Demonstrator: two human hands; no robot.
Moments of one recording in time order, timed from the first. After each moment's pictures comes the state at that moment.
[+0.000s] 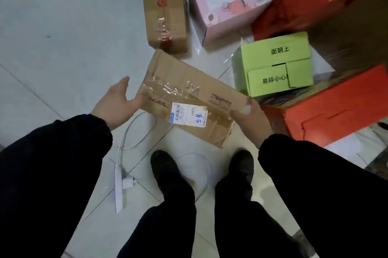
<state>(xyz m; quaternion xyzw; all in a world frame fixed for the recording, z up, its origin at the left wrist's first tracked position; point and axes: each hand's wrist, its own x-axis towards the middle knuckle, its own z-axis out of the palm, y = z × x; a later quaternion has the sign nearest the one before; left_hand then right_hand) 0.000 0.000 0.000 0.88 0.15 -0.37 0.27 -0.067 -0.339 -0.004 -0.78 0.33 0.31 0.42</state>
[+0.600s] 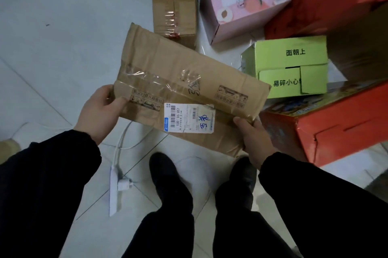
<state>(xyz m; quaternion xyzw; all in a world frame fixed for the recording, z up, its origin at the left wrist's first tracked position) -0.027 0.022 -0.039 0.85 0.28 -0.23 0.39 -0.102 -0.323 -0.092 -0.65 0.47 0.27 0.53</state>
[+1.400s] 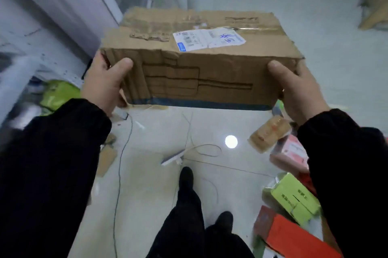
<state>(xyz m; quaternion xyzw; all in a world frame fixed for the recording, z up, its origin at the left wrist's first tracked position) -0.292 0.126 0.637 0.65 0.44 0.30 0.54 -0.012 -0.119 0.612 -0.68 -0.18 0.32 0.64</state>
